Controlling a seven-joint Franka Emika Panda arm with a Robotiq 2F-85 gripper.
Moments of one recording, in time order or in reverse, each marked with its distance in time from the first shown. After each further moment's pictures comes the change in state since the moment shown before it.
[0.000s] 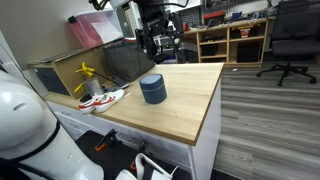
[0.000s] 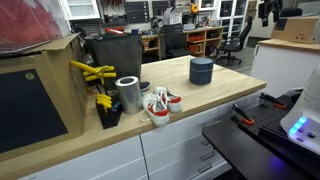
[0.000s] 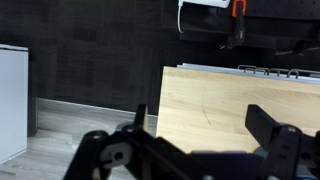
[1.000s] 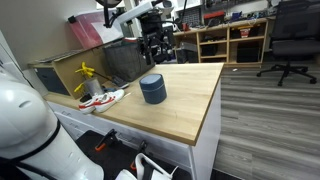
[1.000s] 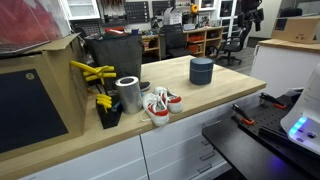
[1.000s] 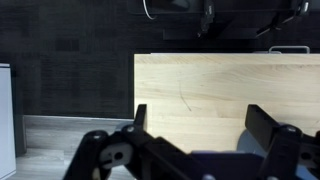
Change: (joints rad) arm 0.054 0.180 0.068 0.069 0.106 0.026 0.188
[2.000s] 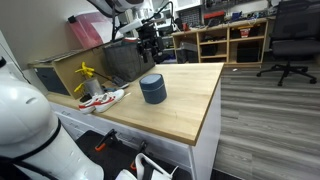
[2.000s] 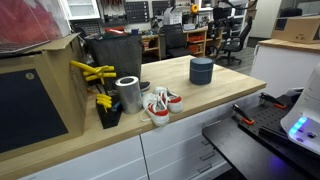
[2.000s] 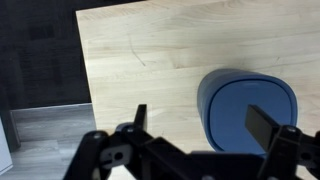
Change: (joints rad) arm 0.073 0.211 0.122 0.148 0.122 0.117 0.267
